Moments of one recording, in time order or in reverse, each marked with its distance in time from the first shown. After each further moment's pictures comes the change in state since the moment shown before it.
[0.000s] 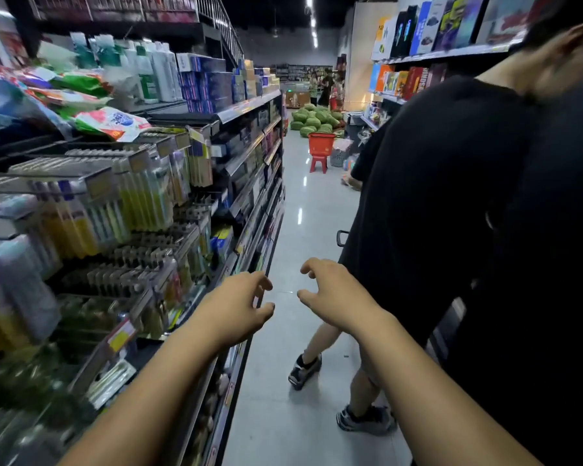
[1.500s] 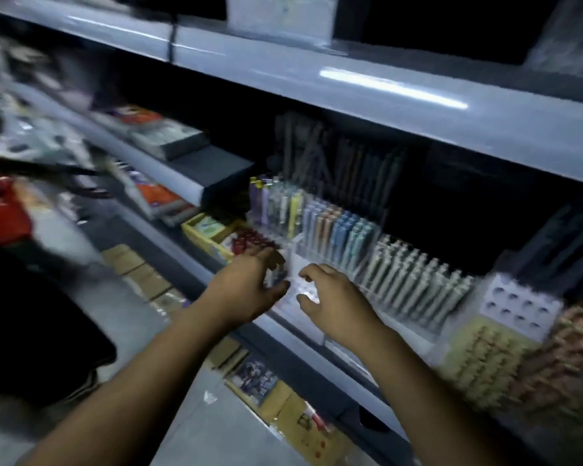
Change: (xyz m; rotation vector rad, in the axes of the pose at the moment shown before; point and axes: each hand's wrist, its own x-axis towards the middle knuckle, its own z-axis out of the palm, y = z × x) left_hand -0.540 0.822 0.386 -0.221 -0.479 0.995; right_hand -1.028 0.392 -0.220 -0.119 0.409 0.861
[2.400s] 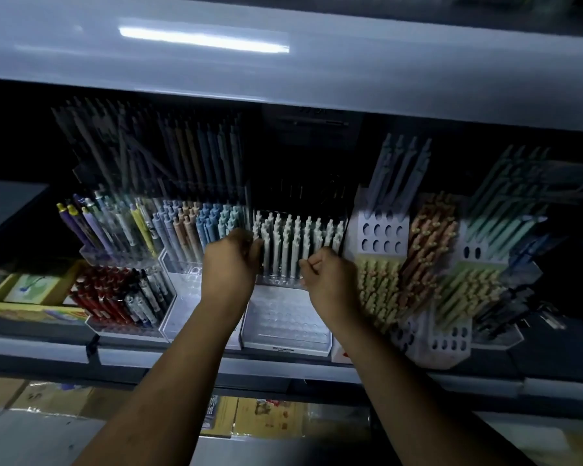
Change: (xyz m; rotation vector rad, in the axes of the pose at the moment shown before) left_hand 0.106 0.092 0.121 -0.319 0.146 0.163; right_hand -0.045 0.134 0.010 0.222 0.795 0.653
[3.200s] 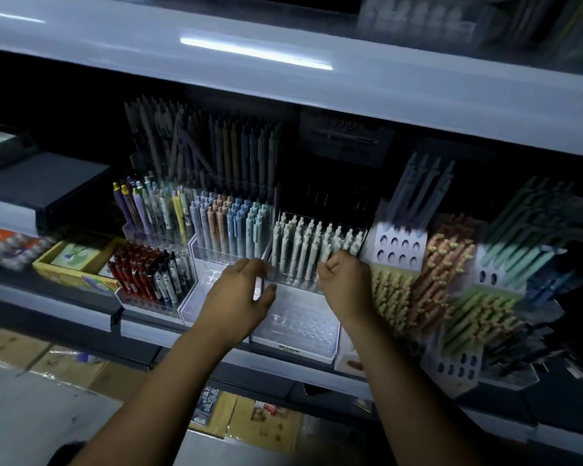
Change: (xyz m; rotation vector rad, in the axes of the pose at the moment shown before) left_hand -0.063 -0.023 -0.029 0.085 -0.222 0.124; right_hand 0.010 0.005 -0.007 -0.096 -0.031 -0.114
